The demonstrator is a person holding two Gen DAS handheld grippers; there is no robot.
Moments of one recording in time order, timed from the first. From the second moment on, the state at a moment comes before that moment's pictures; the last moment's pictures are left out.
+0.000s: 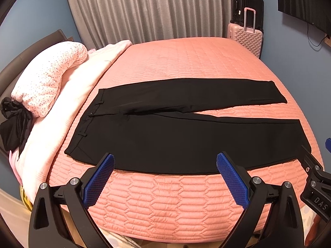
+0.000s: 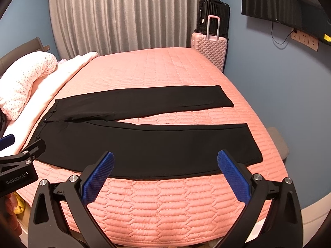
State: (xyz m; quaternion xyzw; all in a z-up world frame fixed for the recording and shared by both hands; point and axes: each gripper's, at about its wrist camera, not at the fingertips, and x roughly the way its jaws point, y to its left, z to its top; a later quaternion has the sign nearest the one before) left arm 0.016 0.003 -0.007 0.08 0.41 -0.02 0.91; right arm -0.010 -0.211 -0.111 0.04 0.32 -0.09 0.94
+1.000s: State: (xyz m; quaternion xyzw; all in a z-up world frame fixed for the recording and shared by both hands) left arm 0.176 -0.059 -0.090 0.10 0.41 0.00 0.91; right arm 0.389 -0.572 -0.234 0.12 0.42 -0.07 0.89
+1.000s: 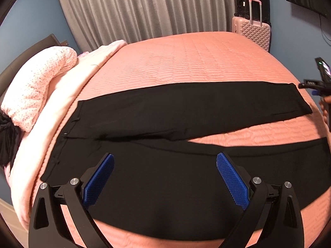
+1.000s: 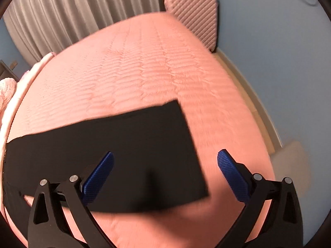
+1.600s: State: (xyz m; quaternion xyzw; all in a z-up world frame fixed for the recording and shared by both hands) left arm 0.351 0.107 -0.145 -0.01 0.46 0.07 0.88; right arm 0.446 -0.576 -0.262 0.06 0.44 -0.03 0.90
